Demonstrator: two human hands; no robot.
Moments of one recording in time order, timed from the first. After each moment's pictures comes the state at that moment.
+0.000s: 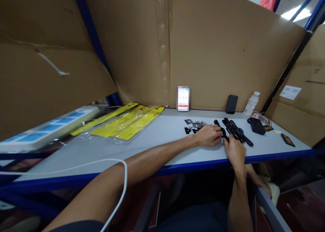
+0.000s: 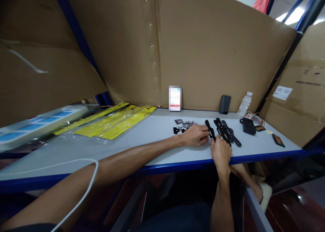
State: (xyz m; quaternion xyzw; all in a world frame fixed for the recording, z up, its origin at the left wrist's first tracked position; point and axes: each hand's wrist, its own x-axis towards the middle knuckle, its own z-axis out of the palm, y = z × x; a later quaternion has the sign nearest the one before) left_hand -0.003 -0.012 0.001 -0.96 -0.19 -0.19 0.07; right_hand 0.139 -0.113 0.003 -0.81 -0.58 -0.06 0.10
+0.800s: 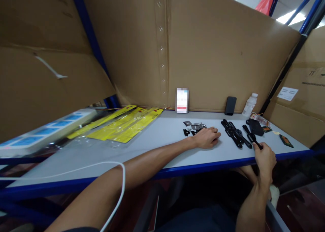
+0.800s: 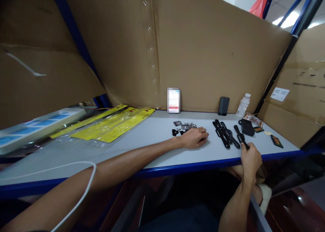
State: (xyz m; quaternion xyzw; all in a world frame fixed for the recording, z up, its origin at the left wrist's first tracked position) left_hand -0.005 -0.012 -0.001 -0.96 -0.22 -0.16 0.05; right_hand 0.259 -0.130 -0.019 -0.88 -0.40 -0.10 0.24
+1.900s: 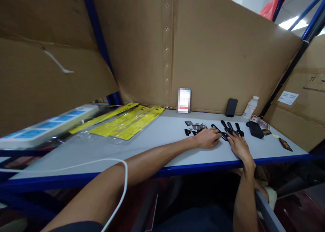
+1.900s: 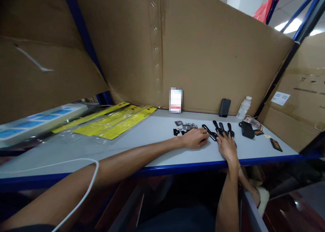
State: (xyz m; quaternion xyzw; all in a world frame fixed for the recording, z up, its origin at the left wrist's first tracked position) left_hand -0.001 -0.013 -0.001 -0.96 -0.23 -0.16 0.07; right_hand 0.207 -0.071 -0.019 -0.74 -0.66 -0.06 0.10
